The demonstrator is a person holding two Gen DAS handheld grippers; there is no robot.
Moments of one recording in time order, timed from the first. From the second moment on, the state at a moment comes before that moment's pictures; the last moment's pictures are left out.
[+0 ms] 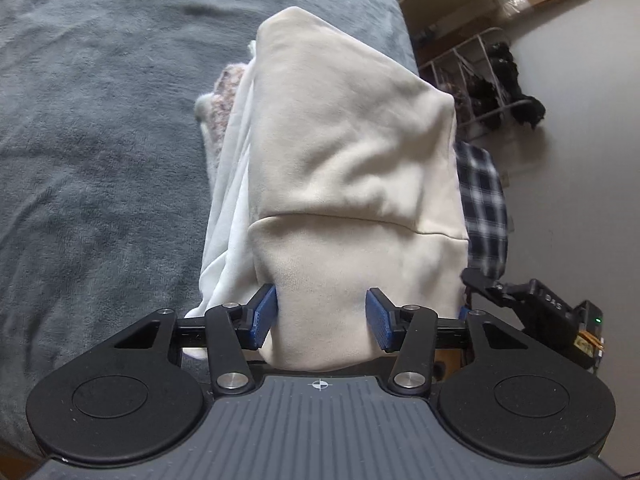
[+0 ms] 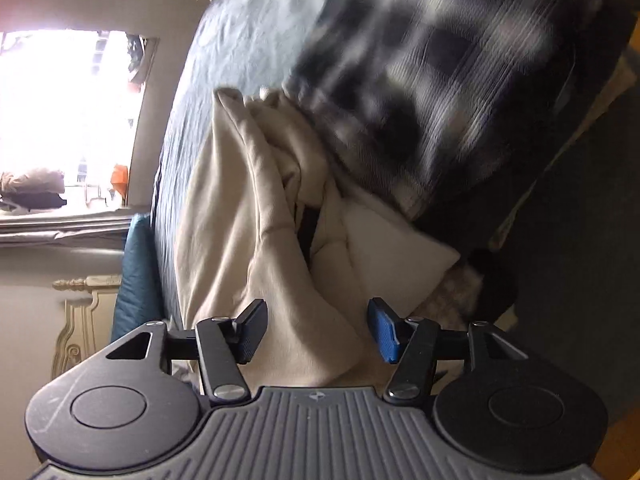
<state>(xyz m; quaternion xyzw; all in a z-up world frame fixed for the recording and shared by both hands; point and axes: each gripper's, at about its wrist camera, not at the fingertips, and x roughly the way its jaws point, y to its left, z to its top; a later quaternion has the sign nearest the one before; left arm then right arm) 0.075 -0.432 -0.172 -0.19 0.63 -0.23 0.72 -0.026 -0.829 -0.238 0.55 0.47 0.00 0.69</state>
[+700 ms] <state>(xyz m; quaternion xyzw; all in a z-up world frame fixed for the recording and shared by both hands) 0.074 -0.428 -0.189 -0.20 0.65 -0.25 0.69 -0.010 -0.818 -0.211 0.45 0.51 0.01 0.73</state>
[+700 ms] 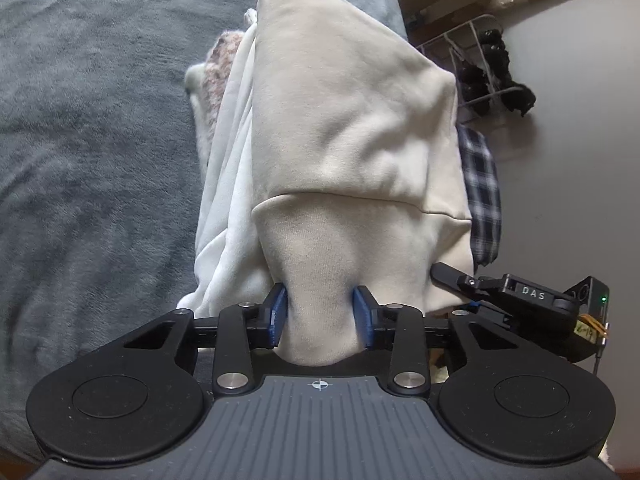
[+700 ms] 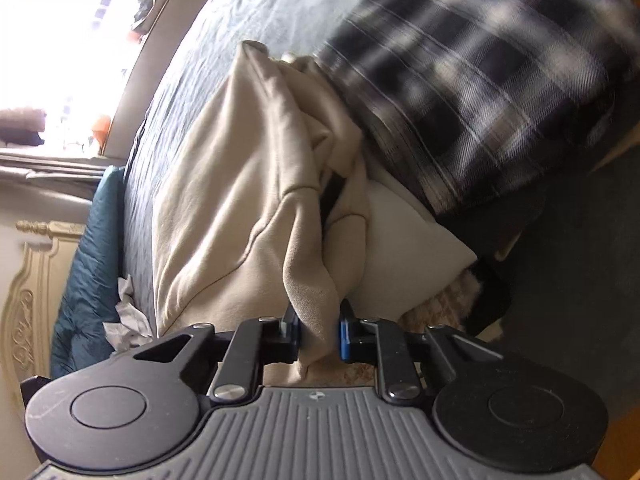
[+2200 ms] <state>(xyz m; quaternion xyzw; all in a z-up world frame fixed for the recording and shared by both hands) 0.074 -0.378 -0.251 -0.31 0.67 -0.19 0.64 -0.109 -0.835 -0.271 0.68 0.32 -0.19 0.63</state>
